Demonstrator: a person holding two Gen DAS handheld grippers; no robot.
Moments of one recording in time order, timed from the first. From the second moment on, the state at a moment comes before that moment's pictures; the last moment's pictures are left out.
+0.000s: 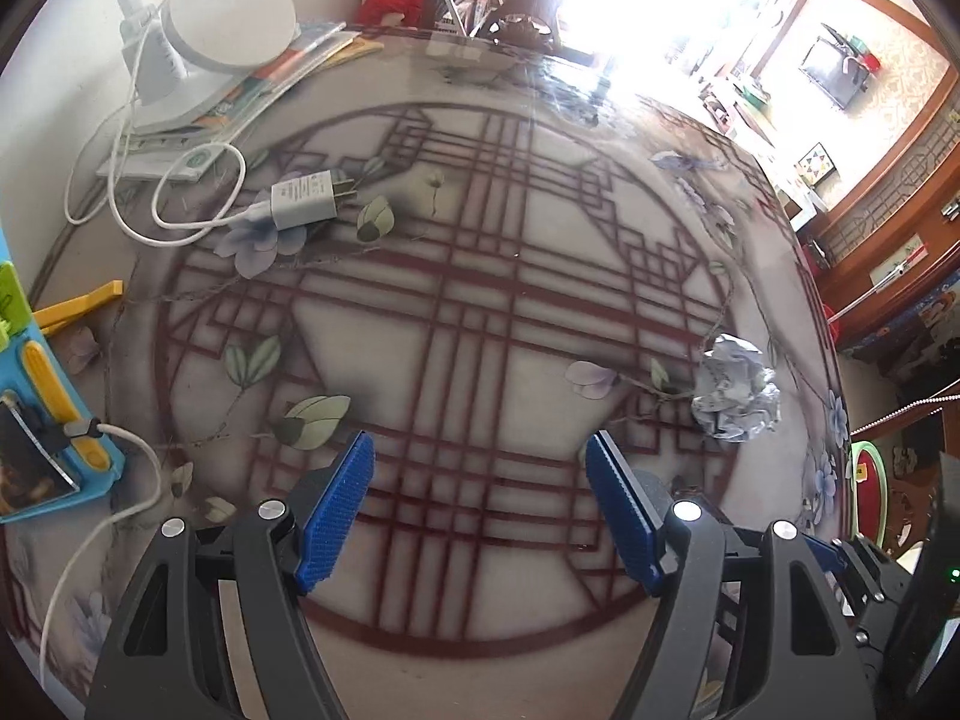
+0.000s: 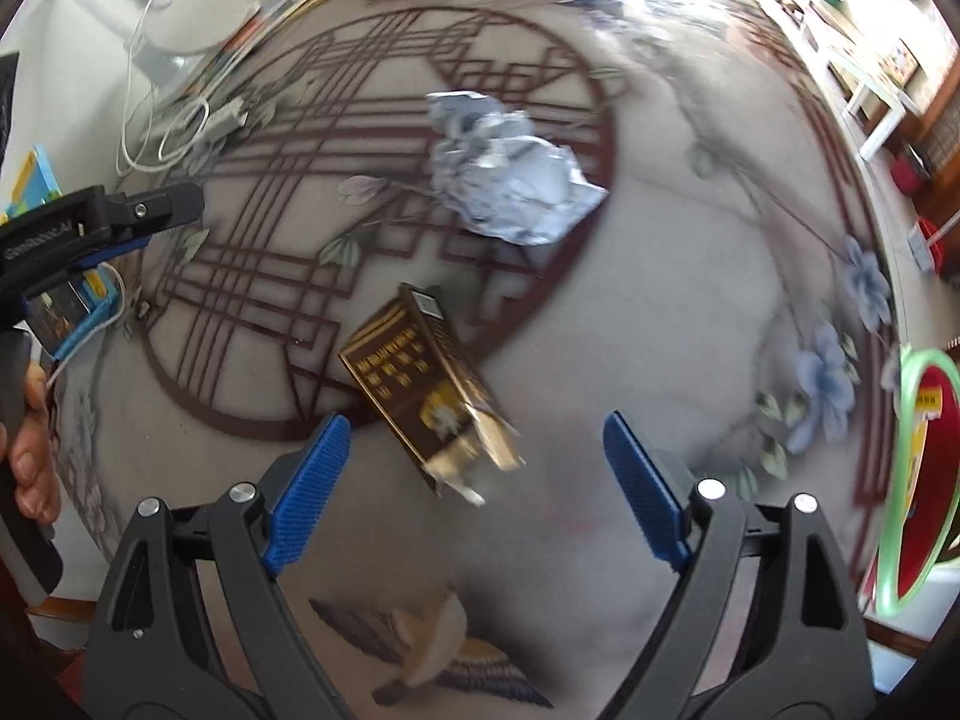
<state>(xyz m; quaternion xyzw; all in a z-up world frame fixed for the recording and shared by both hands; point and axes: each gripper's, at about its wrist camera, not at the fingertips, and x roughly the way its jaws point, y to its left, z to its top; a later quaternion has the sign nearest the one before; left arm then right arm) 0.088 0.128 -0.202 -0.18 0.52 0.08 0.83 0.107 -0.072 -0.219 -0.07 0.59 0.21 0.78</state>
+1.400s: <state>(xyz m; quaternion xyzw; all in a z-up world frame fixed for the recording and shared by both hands) 0.166 -0.004 -0.217 -0.09 0.53 -0.12 0.84 0.075 -0.146 -0.180 0.05 0.56 0.11 0.82</state>
